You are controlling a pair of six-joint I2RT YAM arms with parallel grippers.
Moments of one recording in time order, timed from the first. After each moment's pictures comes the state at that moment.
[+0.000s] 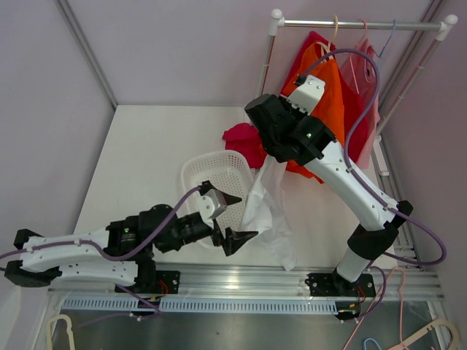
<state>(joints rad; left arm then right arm) -1.44 0.81 0.93 -0.17 -0.28 -0.06 0.88 1.70 2.11 -1.13 1.15 0.92</state>
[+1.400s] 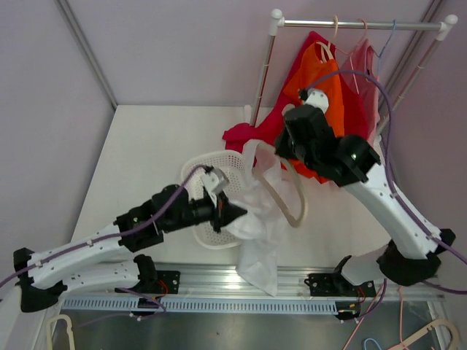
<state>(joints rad) -1.20 0.83 0.80 -0.16 0.10 -0.27 0.77 1.48 1.96 -1.07 0.53 0.74</state>
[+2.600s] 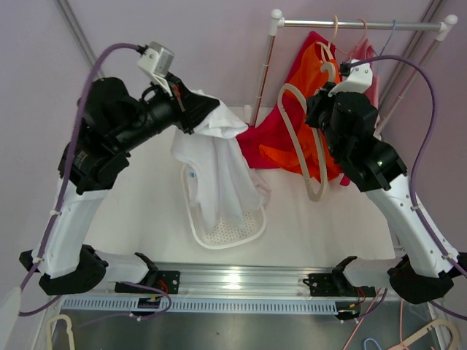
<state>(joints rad) -0.67 1.28 1.95 -0.66 0.21 -0.27 0.66 1.24 1.70 -0.56 0.56 0.33</state>
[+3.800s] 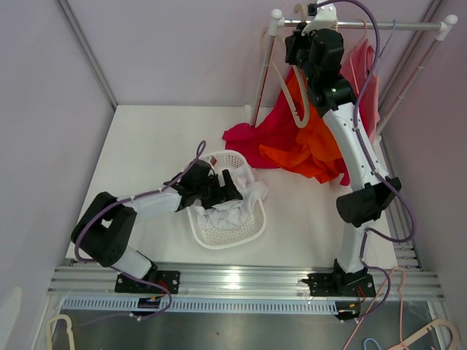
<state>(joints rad) -0.57 1.52 0.75 -0.03 0.27 -0.81 0.37 1.91 2.28 -0.28 0.16 0.14</state>
